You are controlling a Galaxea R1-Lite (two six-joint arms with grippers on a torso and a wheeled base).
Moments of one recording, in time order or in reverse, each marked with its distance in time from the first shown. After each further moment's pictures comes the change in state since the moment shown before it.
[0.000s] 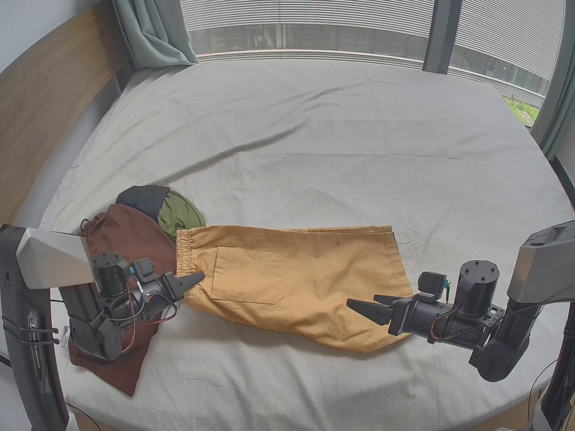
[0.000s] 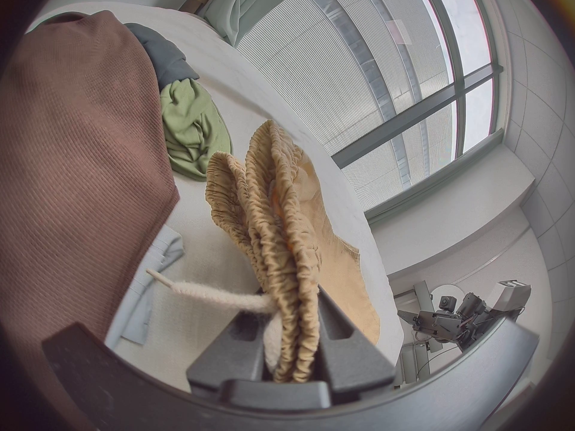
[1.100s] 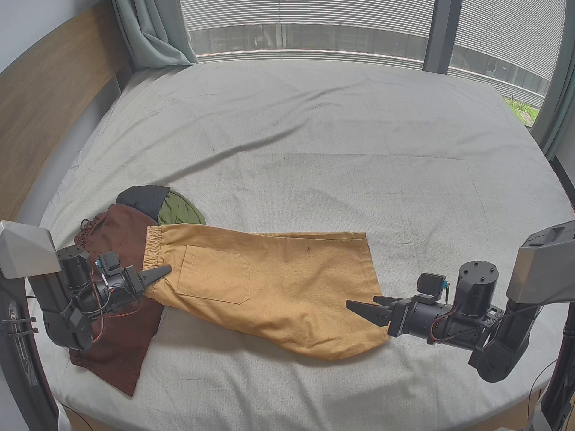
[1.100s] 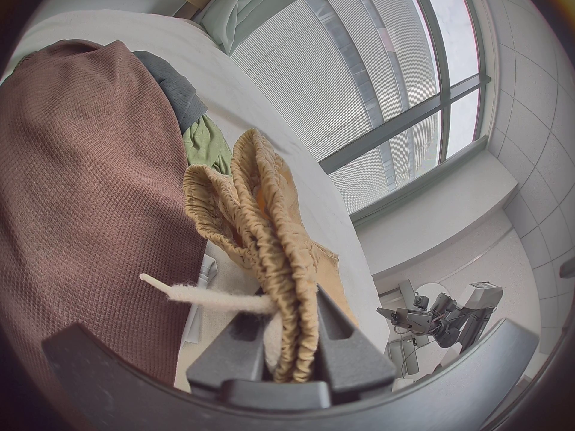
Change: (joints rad) left arm 0.209 -0.061 0.031 0.001 -0.270 0.017; right arm 0.003 0.004 0.001 0.000 0.000 -0.001
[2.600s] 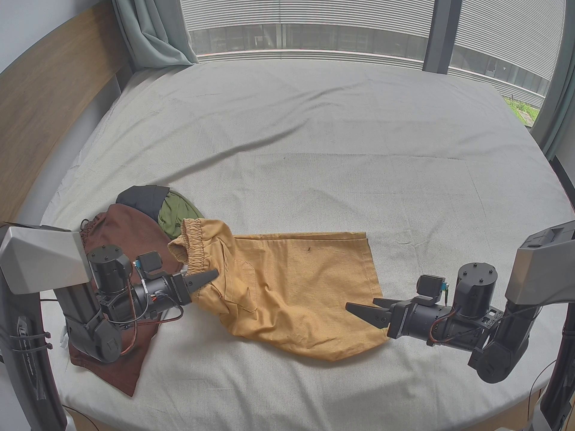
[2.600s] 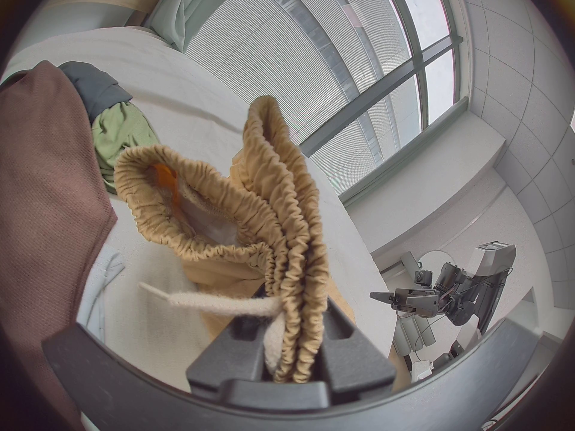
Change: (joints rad) left arm -0.281 -0.041 0.013 0.001 0.201 0.105; right arm 0.001 0.006 0.005 0.000 0.000 0.000
